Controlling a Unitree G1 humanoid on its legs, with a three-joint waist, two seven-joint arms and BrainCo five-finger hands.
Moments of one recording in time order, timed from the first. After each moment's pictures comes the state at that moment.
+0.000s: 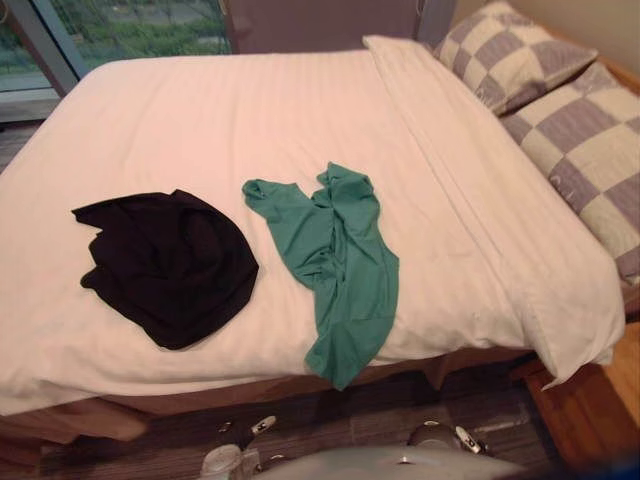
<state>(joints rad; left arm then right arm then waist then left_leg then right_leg) 0.07 0.12 0.01 1.07 -0.16 0.02 0.14 0.16 -0.07 -0.31 1.08 0.23 -0.08 0.20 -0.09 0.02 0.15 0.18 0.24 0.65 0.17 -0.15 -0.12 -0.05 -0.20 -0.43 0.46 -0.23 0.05</state>
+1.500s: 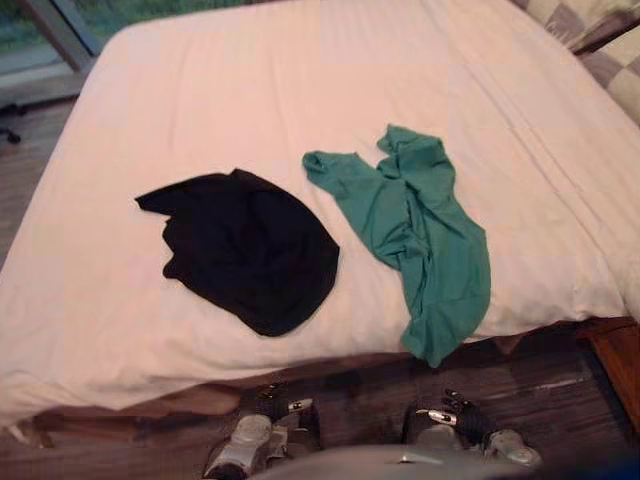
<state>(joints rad) 0.04 0.13 -0.17 1.04 -0.24 -0.01 0.13 0.05 -0.21 0.09 1.12 0.08 -0.20 0.28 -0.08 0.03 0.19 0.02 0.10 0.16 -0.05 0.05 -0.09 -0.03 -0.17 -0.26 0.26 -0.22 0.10</state>
